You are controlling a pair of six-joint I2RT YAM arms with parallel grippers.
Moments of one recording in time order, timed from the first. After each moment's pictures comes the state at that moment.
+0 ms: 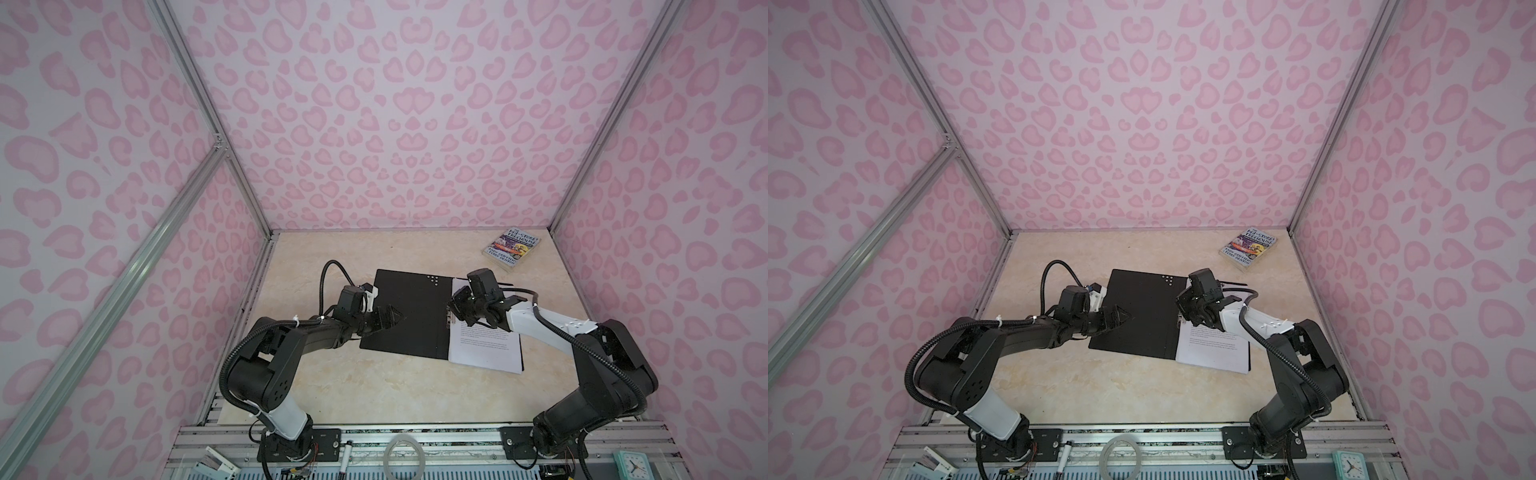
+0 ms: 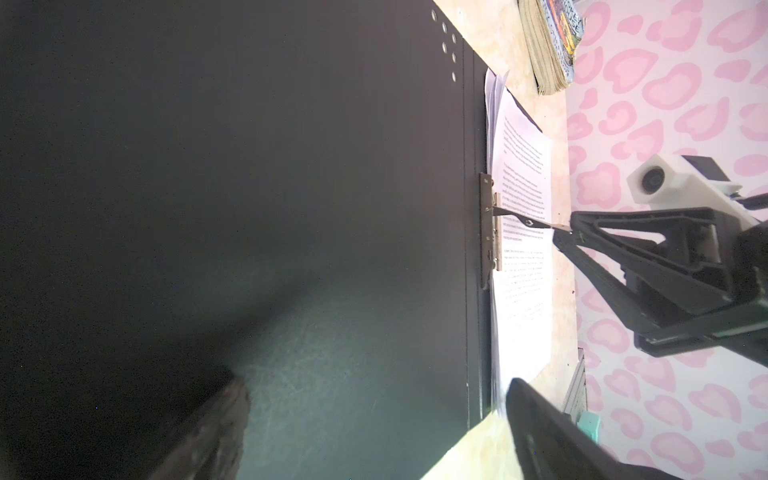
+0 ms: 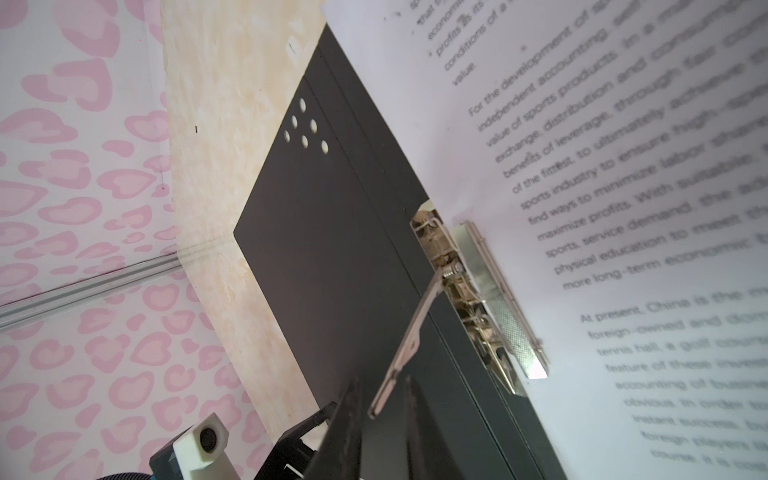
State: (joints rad) left arm -0.41 1.67 0.67 0.19 0.51 -0.67; right arm 0.43 1.59 0.88 -0.14 -0.17 1.37
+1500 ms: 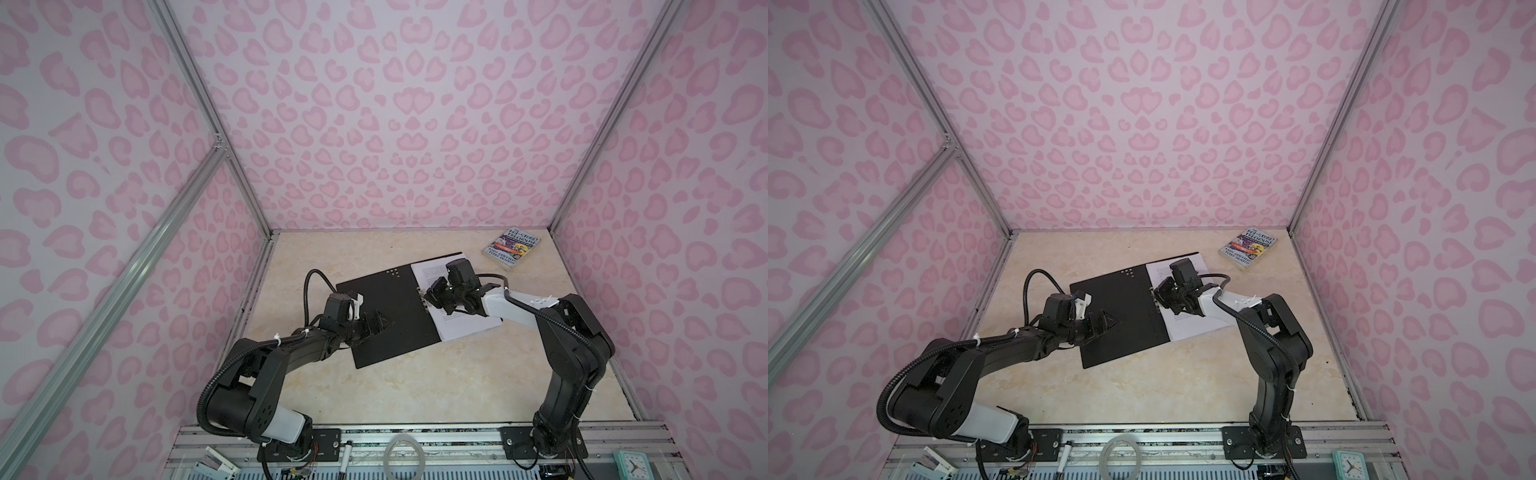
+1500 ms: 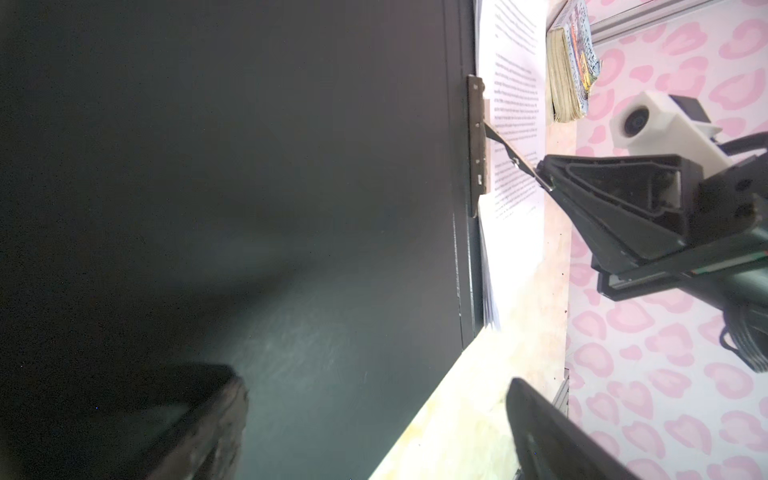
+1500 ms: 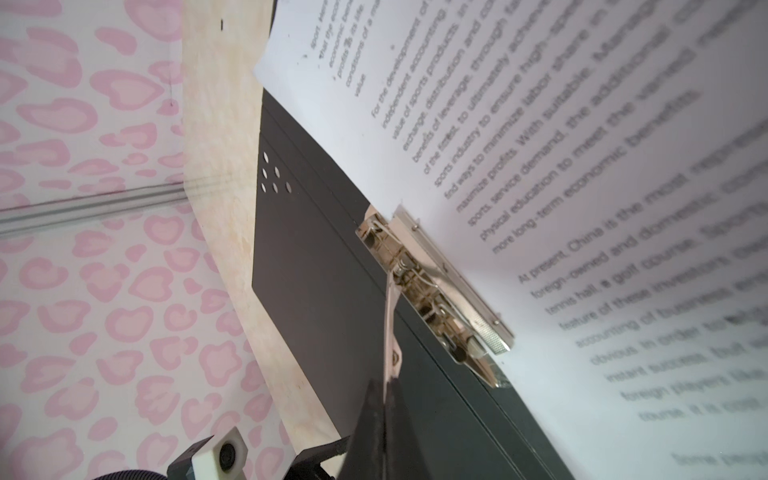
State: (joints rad) left arm -0.34 1.48 0.54 0.15 0.51 -0.75; right arm 0.51 1.86 1.11 -0.05 -0.31 1.26
